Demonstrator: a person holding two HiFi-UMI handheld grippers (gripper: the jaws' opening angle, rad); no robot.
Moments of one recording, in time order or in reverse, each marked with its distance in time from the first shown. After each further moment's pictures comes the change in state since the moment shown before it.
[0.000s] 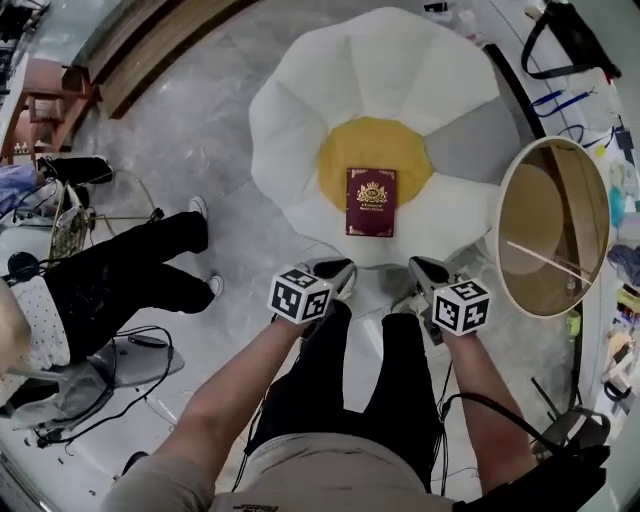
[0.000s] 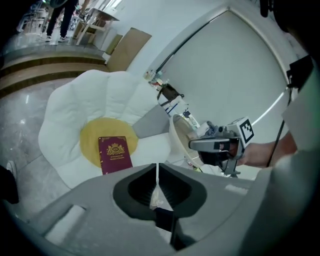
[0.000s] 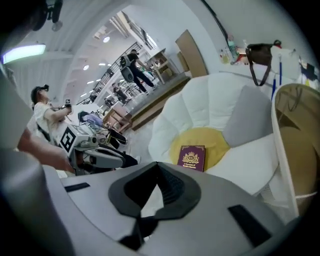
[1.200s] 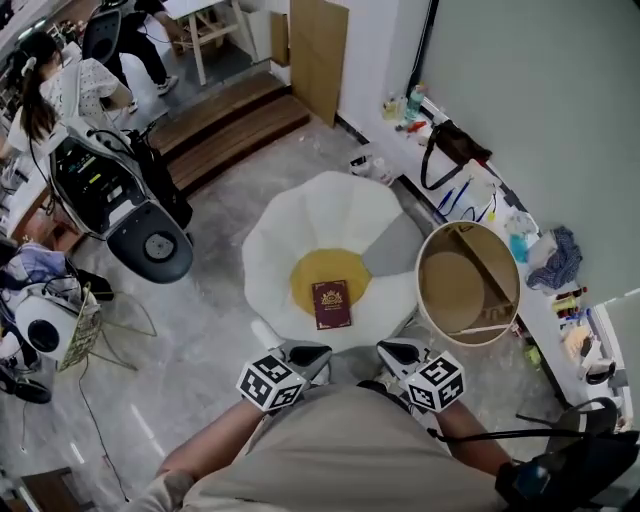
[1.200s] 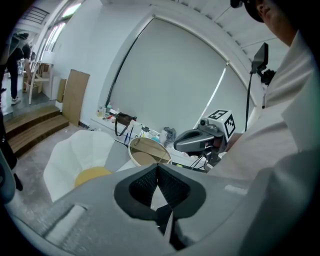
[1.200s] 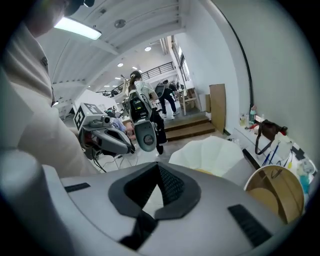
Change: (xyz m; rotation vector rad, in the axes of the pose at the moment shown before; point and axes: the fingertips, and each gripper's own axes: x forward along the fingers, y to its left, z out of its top) left arm -0.273 -0.265 0.069 0.519 -0.108 -0.176; right arm -0.264 0.267 0.079 -0.377 -0.224 -0.050
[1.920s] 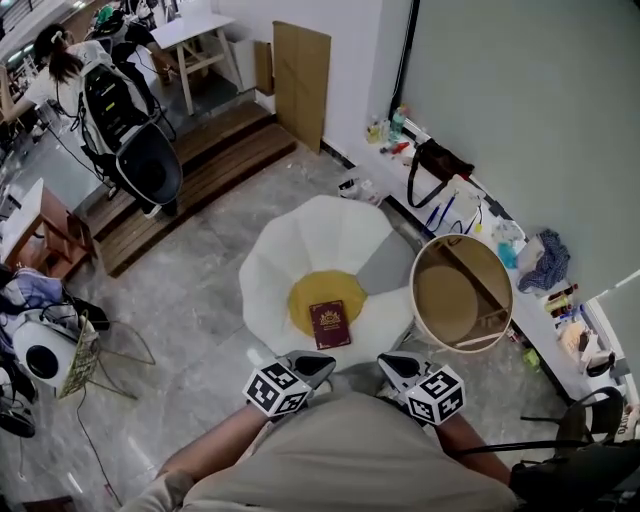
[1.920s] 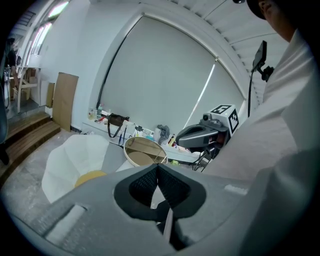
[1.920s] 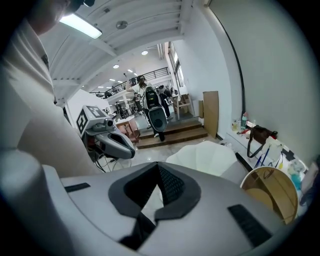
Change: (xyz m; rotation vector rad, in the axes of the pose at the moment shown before) left arm -0.014 0.011 -0.004 0.096 0.020 -0.080; right arm 0.004 0.027 0.015 0.001 -0.046 -0.110
